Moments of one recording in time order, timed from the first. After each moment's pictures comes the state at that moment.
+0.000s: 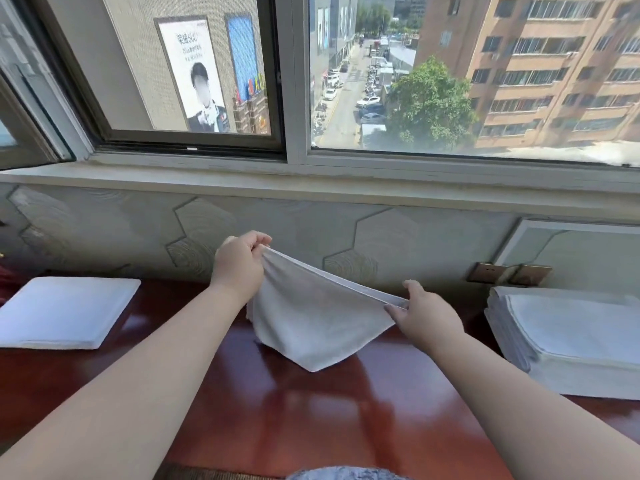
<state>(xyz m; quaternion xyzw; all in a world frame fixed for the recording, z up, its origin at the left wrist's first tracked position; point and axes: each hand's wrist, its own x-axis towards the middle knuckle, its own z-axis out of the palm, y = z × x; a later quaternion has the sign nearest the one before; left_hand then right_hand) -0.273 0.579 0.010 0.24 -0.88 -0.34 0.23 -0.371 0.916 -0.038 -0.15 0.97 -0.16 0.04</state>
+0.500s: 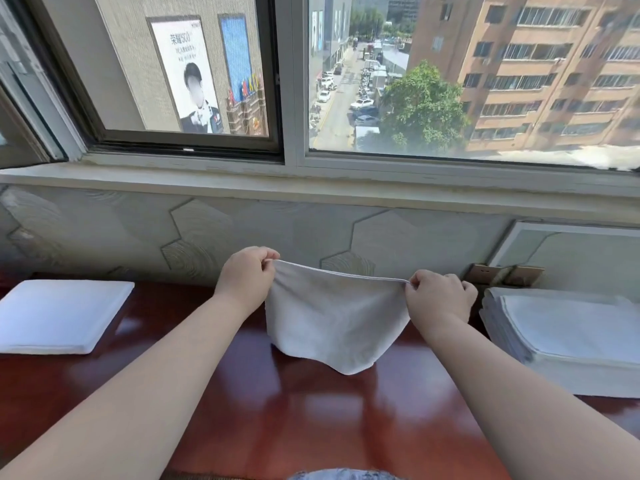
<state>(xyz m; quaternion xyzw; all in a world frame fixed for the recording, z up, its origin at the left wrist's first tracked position) -0.268 0.591 0.004 0.19 -0.92 -0.28 0.21 -0.385 0.906 -0.013 -0.03 0.99 -0.10 -0.08</state>
